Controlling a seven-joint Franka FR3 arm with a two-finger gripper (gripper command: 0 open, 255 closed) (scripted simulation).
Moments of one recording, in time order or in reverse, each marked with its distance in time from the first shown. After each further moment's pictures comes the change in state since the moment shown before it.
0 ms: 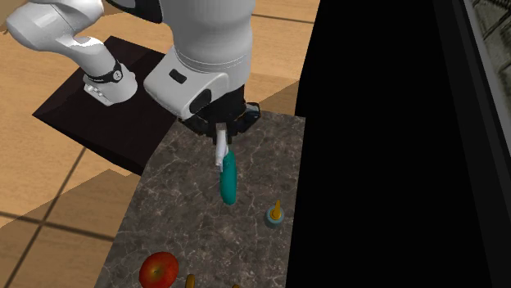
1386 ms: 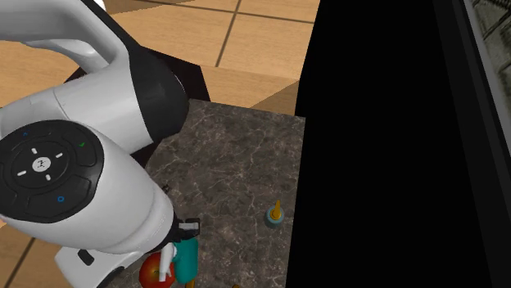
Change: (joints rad) arm -0.224 0.202 -0.082 0.088 0.028 0.151 -0.287
